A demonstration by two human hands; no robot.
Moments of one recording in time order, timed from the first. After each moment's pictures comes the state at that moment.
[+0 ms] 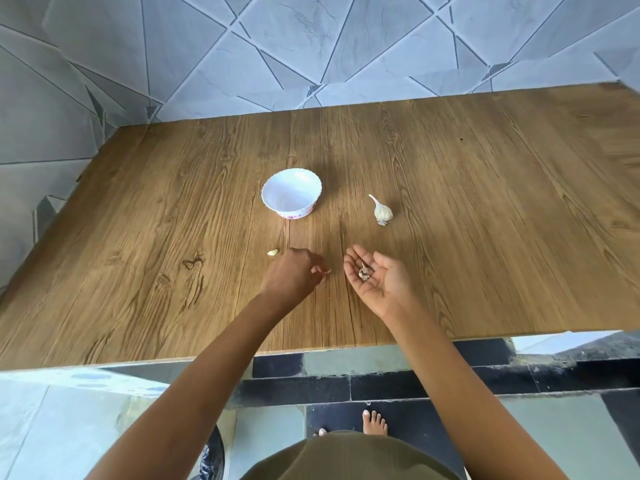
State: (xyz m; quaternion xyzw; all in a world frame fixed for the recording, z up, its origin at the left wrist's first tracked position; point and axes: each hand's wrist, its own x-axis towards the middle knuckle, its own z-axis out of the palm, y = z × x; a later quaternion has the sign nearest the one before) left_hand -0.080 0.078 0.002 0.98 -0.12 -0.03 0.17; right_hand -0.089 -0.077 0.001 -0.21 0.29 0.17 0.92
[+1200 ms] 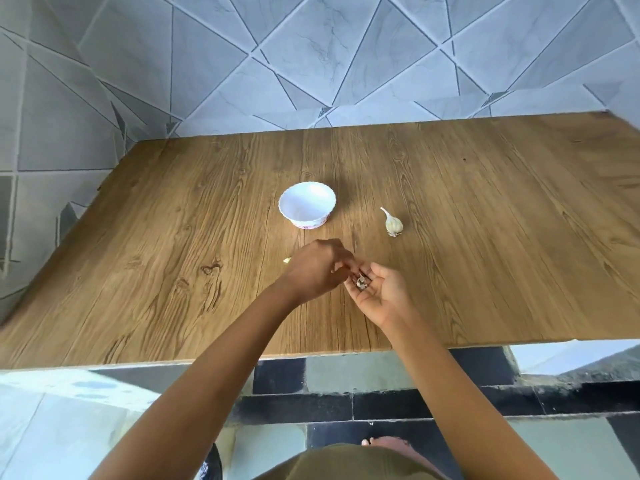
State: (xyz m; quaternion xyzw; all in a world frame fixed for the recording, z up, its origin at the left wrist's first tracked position) left_hand -0.077 0.082 0.031 0.94 -0.27 0.01 0.21; right_hand -0.100 -0.051 0.010 -0.22 0.29 0.16 0.92
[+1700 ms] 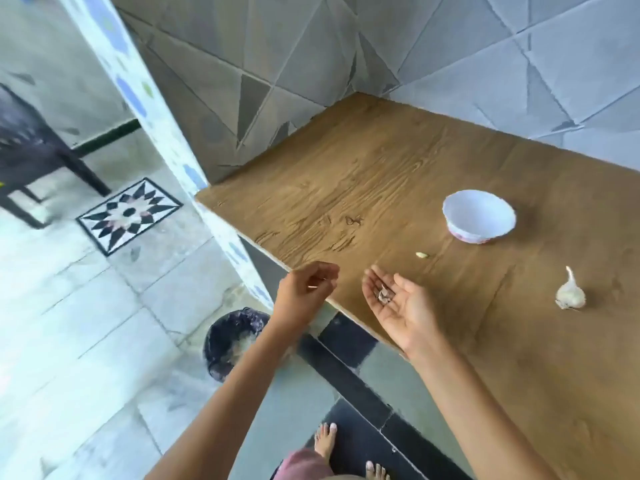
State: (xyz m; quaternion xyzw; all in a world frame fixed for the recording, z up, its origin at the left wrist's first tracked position) left_hand -0.230 0.157 0.004 0.77 0.30 0.20 0.52; right_hand -0.120 0.033 0.011 -0.33 0.19 0.48 0.79
